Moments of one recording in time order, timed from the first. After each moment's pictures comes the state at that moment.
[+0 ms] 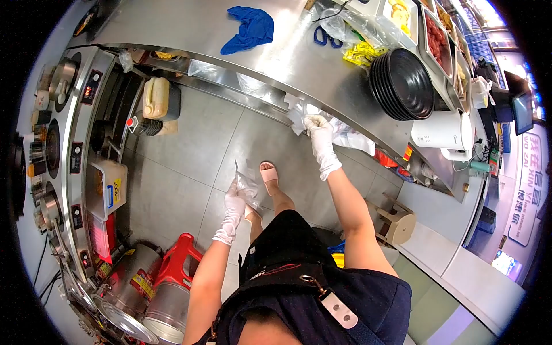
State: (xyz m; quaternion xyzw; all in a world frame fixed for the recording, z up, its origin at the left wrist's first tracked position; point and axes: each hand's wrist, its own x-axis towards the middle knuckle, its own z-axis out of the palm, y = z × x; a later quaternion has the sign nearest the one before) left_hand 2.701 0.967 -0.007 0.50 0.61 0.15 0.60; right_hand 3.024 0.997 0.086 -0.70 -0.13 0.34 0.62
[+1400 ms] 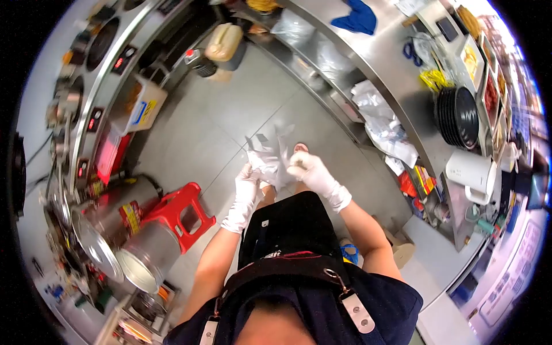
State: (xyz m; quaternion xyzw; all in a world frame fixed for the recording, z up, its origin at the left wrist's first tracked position) left_hand 2.600 0.921 0.083 0.17 0.59 0.38 0.69; right_hand 2.807 0.936 0.176 -0.54 -0.39 0.66 0.35
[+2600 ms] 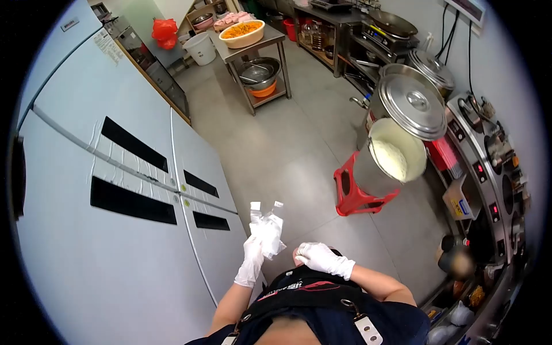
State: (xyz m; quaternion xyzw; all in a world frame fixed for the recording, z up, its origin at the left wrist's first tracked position) left_hand 2.311 0.136 0.177 -0.38 0.45 0.81 -0.03; right_hand 2.284 0.368 0.258 0.39 -0.82 0.37 -0.19
